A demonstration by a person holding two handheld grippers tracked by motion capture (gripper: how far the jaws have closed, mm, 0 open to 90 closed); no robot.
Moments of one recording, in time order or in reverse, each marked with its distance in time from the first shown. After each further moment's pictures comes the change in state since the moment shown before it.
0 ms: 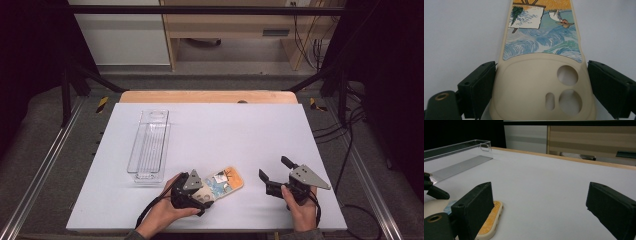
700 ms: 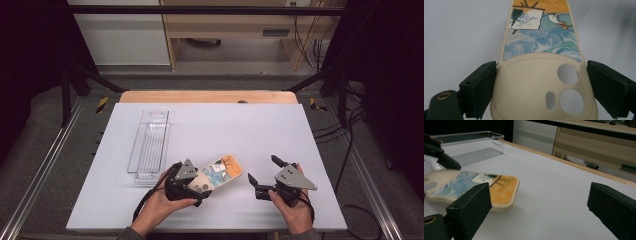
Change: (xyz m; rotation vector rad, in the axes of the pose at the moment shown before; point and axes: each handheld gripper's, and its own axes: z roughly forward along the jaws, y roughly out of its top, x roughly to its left) left arm 0.013 0.028 -0.037 -0.098 0.016 -0.048; right arm 0.035 0.018 0.007 0.043 0.040 -0.187
